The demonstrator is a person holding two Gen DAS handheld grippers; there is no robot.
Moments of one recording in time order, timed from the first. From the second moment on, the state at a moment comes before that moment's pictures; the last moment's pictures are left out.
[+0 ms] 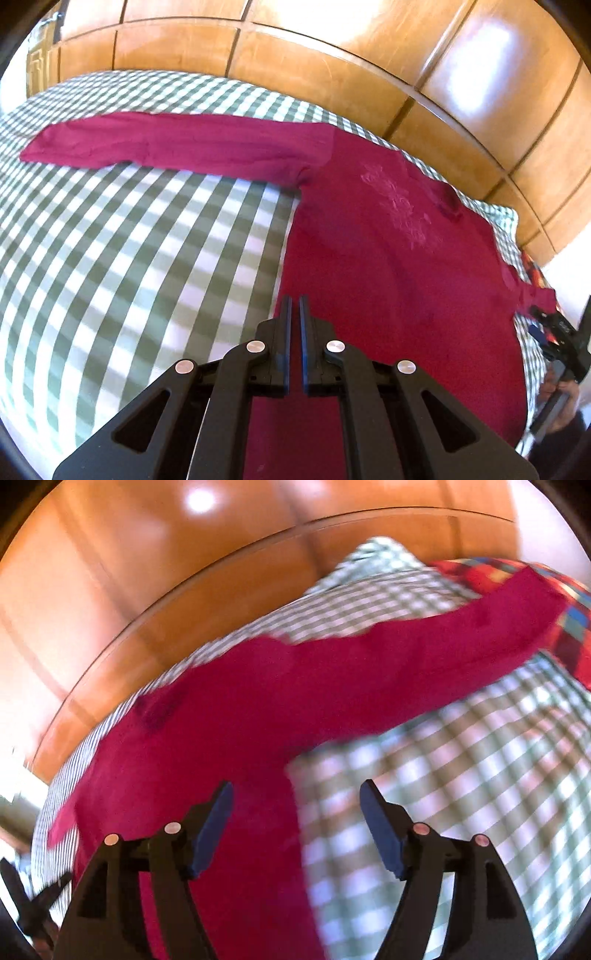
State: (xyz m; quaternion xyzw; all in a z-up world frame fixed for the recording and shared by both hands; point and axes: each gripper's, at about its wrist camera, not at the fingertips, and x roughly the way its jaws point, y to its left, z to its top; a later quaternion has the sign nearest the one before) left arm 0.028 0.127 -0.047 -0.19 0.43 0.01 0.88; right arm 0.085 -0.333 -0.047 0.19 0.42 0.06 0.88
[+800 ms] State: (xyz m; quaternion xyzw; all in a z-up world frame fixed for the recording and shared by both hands) left arm -0.030 0.120 -0.044 -0.13 0.43 0.00 0.89; right arm 0.041 -0.273 -0.089 0.03 0.39 0.09 0.92
